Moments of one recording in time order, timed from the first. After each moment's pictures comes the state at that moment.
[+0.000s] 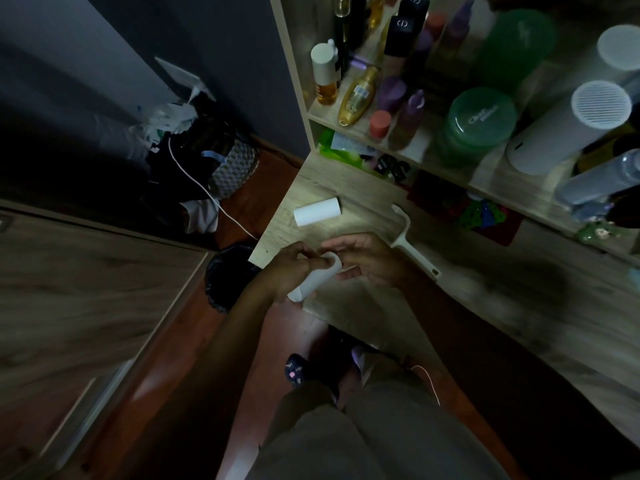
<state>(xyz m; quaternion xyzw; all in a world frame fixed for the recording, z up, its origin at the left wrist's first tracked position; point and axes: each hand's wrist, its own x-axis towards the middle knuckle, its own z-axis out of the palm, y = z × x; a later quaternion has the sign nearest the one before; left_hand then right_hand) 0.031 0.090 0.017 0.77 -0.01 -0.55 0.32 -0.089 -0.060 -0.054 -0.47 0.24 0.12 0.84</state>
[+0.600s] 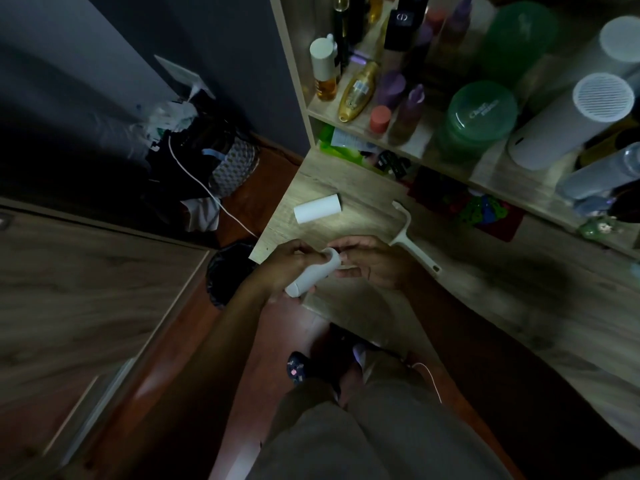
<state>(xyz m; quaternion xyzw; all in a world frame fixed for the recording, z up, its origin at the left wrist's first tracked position) 0.034 0.095 0.023 0.74 0.00 -0.57 0.36 -0.098 -0.060 -0.059 -0.37 0.24 0.13 0.89</state>
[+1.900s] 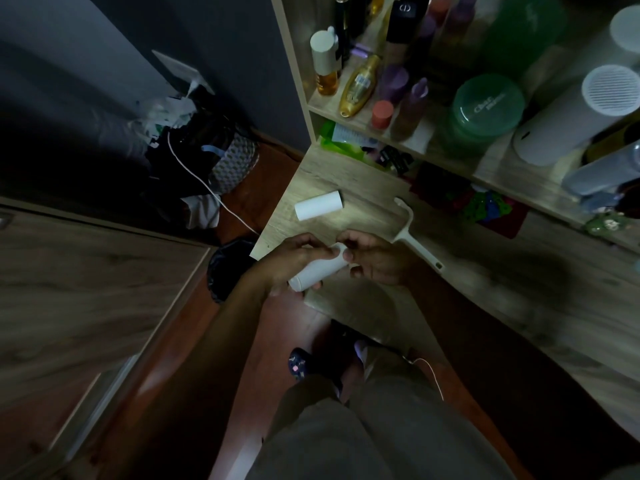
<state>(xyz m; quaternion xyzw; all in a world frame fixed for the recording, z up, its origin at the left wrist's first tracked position) 0.036 0.088 0.028 0.71 -0.02 -0.60 0.37 -0.094 -0.063 -0.065 -0.37 0.20 0.16 0.89</state>
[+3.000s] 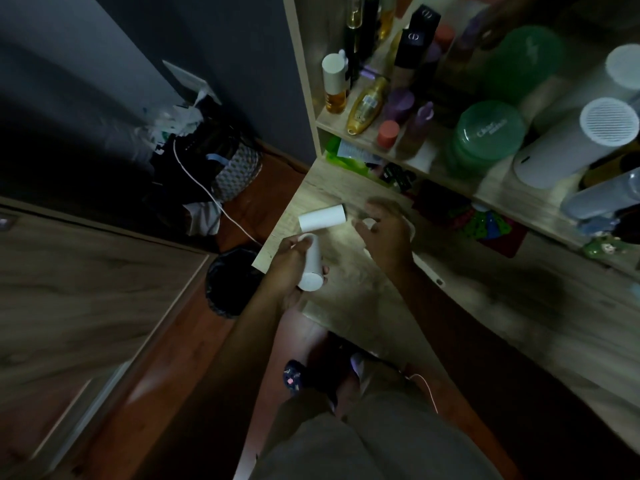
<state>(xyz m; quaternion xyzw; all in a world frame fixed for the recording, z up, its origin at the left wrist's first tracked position) 0.032 0.081 0.007 0.68 0.17 -0.46 0.54 -0.060 -0.076 -0.068 -0.80 0.44 -0.12 0.39</state>
